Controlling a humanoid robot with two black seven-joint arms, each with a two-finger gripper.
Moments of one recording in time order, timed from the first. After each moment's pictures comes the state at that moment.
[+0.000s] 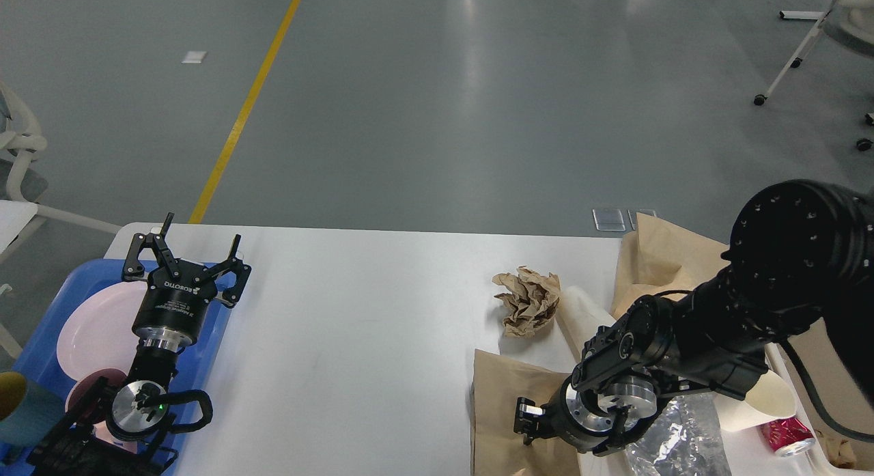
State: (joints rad) left arm -0.28 0.15 -1.34 -0.79 0.10 -0.57 -0.24; right arm 1.48 0.03 -1.10 1.41 0.23 0.02 -0.15
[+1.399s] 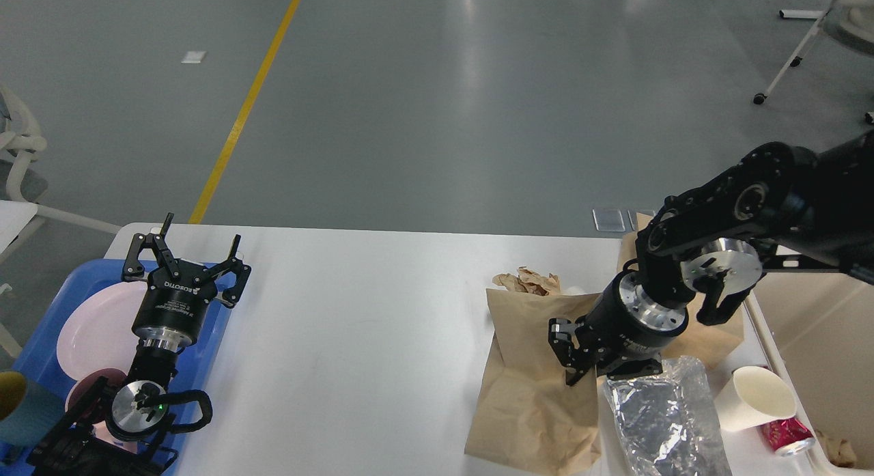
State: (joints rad) left arm -0.28 0.15 -1.34 -0.79 0.10 -0.57 -0.24; right arm 2.06 -0.18 -1.20 1.66 0.27 0.46 -0.09
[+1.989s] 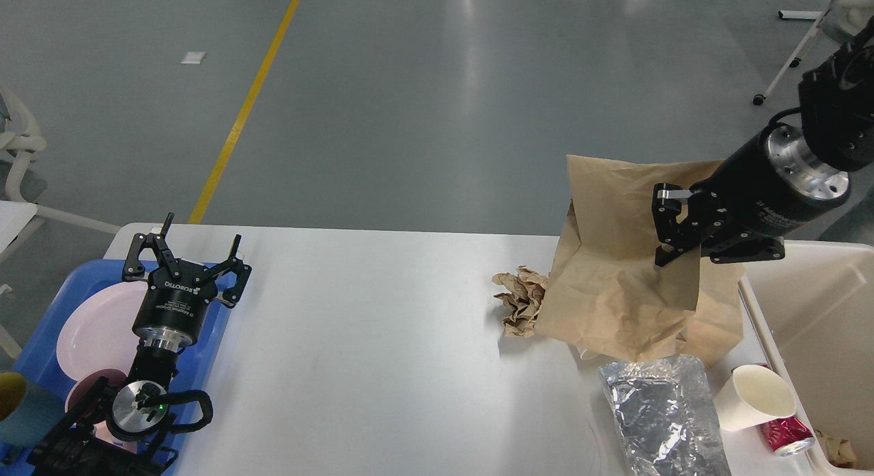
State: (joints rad) left arm -0.28 0.15 -1.34 -0.79 0.10 -0.57 -0.24; right arm 2.47 -0.24 -1.58 1.65 0.24 0.68 0.08
